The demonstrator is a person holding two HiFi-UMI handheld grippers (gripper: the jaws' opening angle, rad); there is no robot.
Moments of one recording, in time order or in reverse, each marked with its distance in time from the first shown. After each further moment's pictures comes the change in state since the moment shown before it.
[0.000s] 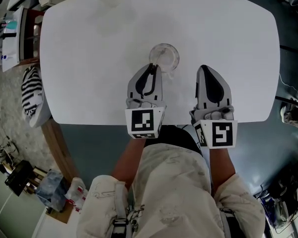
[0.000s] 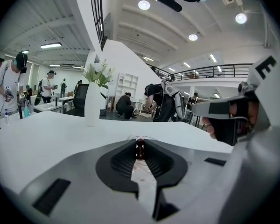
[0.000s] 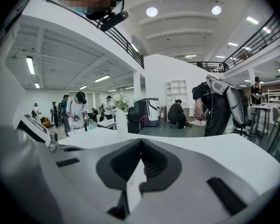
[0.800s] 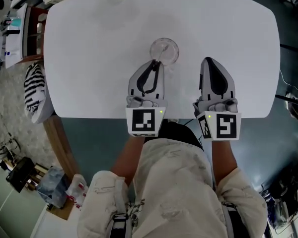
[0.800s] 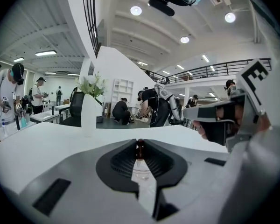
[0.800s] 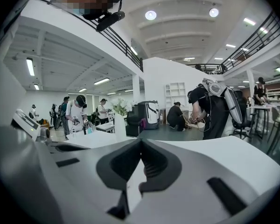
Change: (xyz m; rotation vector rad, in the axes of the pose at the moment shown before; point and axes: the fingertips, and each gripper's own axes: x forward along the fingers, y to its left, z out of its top) left arm -0.015 -0.011 0.027 0.063 -0.064 -0.029; right arm 0.000 -0.008 0.017 0.009 -0.034 -0.006
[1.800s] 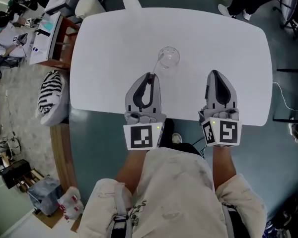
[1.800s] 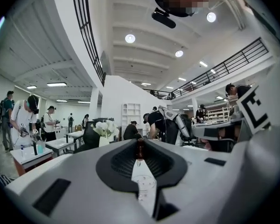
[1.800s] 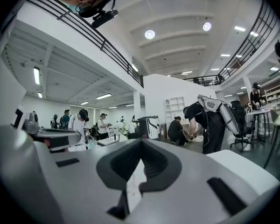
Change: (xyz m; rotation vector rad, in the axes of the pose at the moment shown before) left arm -0.154 -0.053 0.113 0.107 -0.277 0.165; right arm -0.132 0.005 0.079 0.006 -0.209 0.007
